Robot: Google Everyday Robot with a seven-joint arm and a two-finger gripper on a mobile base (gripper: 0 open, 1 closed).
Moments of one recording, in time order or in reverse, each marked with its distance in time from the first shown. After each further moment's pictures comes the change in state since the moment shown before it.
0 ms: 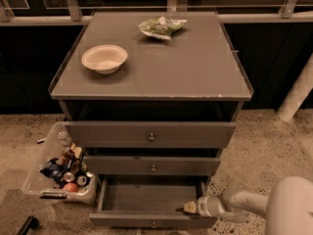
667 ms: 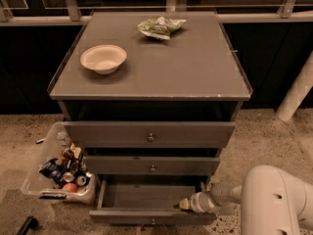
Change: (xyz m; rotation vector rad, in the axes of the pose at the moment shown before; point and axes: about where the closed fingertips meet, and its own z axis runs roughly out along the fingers) arm -0.010 -0.015 0.038 0.069 0.047 0.020
